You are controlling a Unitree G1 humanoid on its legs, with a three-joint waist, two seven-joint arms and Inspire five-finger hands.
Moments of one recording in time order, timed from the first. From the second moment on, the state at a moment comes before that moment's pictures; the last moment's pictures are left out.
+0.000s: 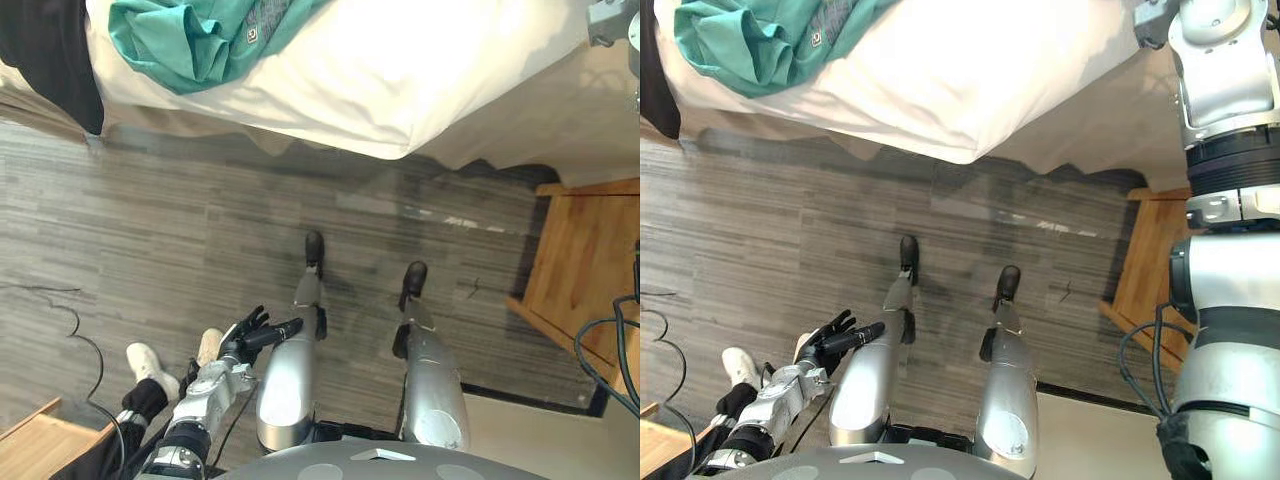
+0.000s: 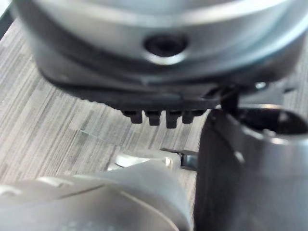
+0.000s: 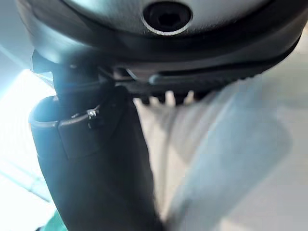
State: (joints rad) left arm -0.04 0.20 -0.09 0.78 -0.40 0.05 -0.14; right arm -1.37 -0.90 0.35 0.58 0.08 0.18 -0.09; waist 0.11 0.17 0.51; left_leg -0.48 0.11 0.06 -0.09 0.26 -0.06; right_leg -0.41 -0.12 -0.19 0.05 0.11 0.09
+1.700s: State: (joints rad) left arm 0.22 0.12 0.14 0.90 -0.26 0.07 -0.13; right arm 0.21 0.03 -0.34 0.37 0.32 -0.17 -0.49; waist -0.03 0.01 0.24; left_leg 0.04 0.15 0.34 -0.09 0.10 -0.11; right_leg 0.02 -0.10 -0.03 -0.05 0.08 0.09
